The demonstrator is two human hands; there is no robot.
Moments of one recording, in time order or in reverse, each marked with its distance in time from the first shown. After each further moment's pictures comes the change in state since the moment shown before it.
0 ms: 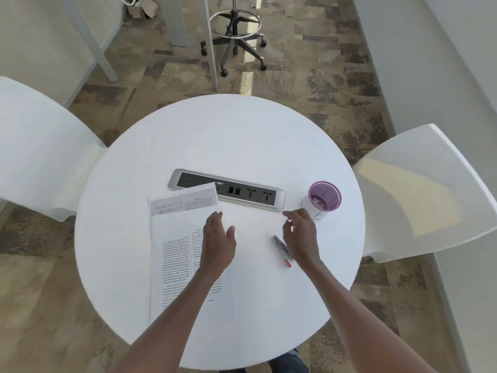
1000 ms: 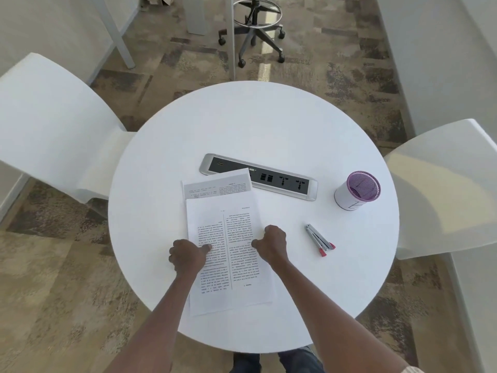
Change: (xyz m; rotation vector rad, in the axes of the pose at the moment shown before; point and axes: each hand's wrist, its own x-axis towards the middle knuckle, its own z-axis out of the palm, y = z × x) left_hand -0.008 -0.137 -0.078 0.113 -0.059 -0.725; right_hand -0.058 -0.097 0.124 -0.047 -0.417 0.421
